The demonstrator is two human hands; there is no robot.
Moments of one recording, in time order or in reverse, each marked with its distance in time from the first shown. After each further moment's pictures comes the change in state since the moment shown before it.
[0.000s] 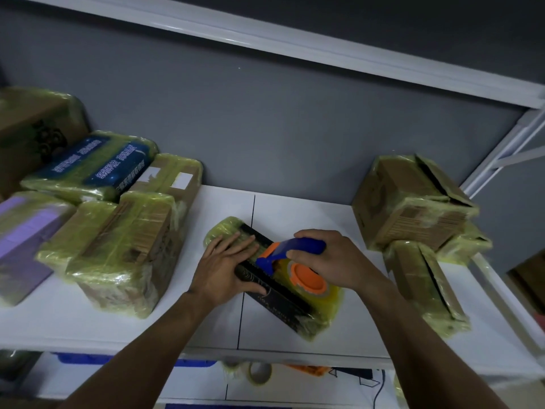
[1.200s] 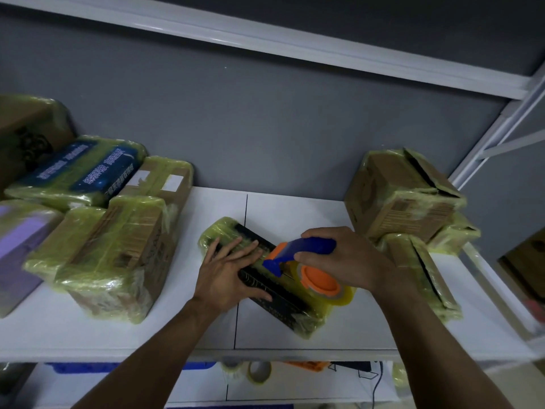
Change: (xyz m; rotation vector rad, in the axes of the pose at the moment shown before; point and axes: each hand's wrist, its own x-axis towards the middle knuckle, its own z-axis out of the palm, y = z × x) left_hand -0.002 0.018 0.015 -0.002 0.081 0.021; right_hand -0.022 0.001 -0.024 -0.031 -0.002 0.043
